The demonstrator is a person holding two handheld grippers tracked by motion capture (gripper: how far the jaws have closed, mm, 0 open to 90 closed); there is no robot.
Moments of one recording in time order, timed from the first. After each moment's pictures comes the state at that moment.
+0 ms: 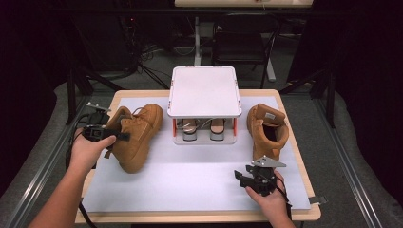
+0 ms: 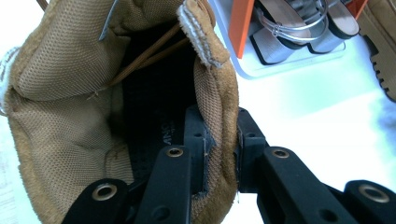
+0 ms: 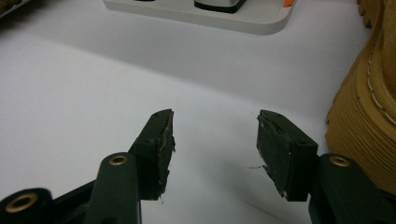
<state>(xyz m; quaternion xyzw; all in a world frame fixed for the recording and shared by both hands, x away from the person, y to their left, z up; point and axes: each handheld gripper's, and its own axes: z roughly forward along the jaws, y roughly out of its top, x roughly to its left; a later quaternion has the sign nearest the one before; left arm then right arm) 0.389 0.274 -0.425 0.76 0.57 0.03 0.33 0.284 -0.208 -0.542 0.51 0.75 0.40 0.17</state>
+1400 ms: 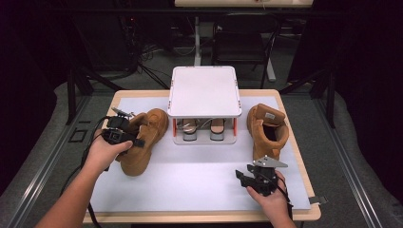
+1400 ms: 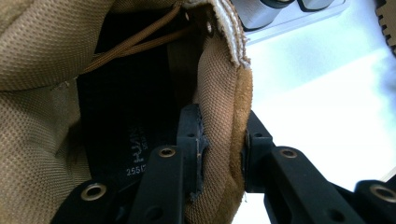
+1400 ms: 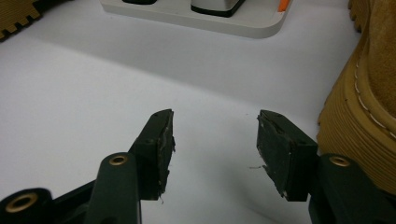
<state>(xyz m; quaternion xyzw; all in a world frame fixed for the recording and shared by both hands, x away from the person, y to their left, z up) 0.392 0.230 -0.438 0.80 0.54 0.01 0.28 0.282 -0.210 -0.539 0.51 0.74 0.40 0.17</state>
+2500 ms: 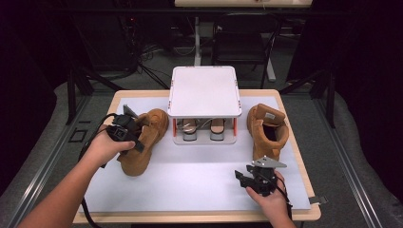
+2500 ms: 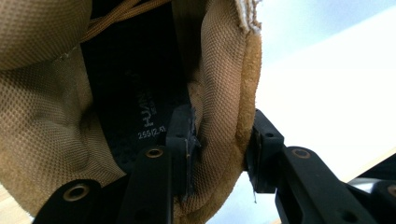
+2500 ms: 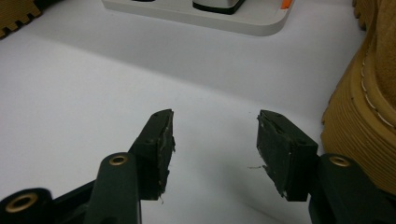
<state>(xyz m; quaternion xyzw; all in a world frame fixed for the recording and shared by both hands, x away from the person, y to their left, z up) 0.400 0.214 -0.427 0.84 0.53 -0.01 0.16 0.282 -0.208 -0.540 0.50 0.75 0.40 0.17</state>
